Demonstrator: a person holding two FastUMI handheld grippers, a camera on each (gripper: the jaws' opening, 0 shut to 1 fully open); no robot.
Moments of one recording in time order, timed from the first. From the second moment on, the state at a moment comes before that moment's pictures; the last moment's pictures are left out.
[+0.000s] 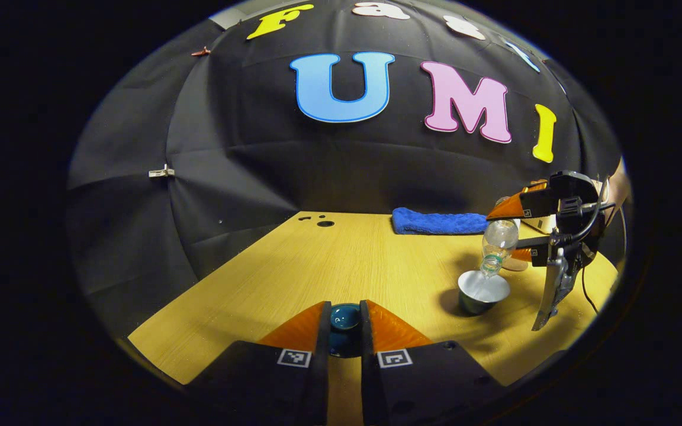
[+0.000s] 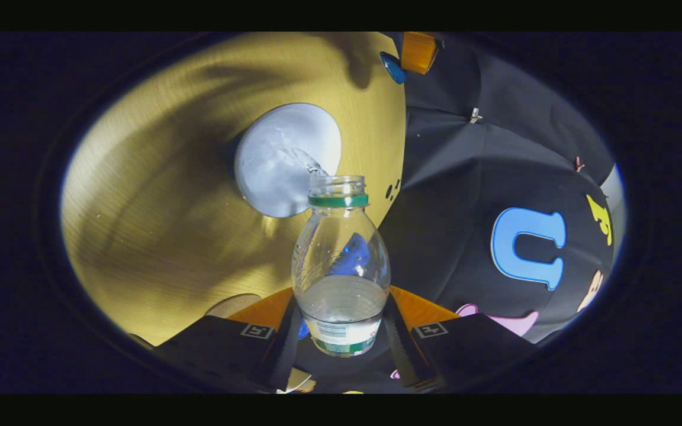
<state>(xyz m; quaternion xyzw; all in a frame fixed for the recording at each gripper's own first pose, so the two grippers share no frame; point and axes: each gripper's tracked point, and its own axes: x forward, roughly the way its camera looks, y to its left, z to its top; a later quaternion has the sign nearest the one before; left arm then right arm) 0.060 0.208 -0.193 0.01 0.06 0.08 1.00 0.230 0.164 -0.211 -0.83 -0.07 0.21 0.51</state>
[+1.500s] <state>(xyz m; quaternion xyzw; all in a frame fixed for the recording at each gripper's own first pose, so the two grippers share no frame) 0.053 0.214 -0.172 0.00 0.04 0.11 0.99 0.236 0.164 -0.185 -0.87 -0.06 0.22 0.44</state>
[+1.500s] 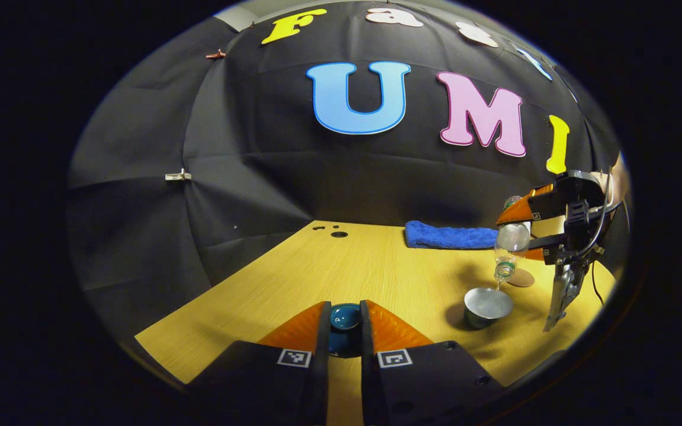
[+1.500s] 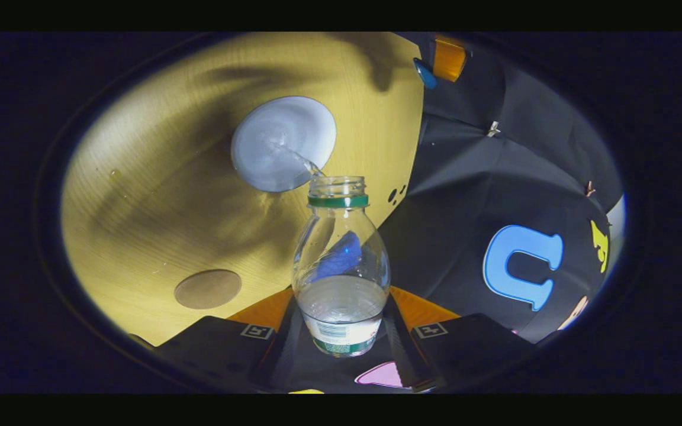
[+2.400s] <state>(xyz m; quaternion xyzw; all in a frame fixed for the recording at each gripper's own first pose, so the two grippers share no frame) 0.043 0.224 -0.181 -0.02 0.04 0.13 0.99 0.234 0.164 -0.200 -0.88 -0.05 0.23 0.41</state>
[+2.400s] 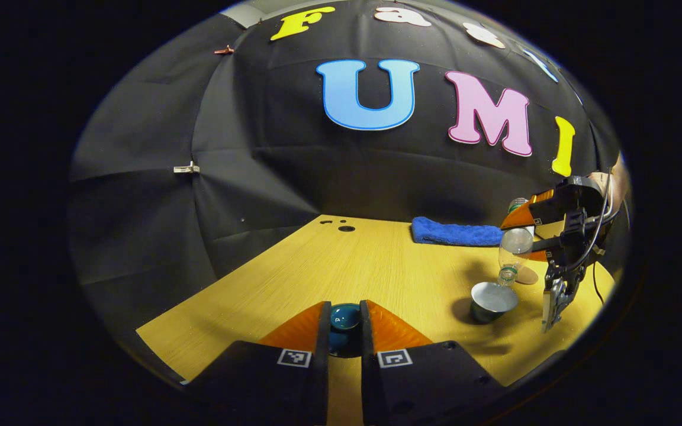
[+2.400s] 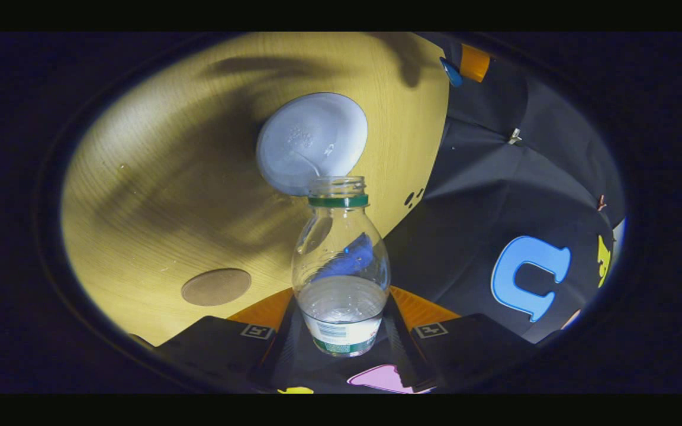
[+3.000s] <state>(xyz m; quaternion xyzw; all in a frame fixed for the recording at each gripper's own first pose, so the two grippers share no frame) 0.037 0.213 -0.177 0.00 0.04 0.12 0.99 0.229 0.148 -0.210 -0.86 0.01 0.23 0.46</state>
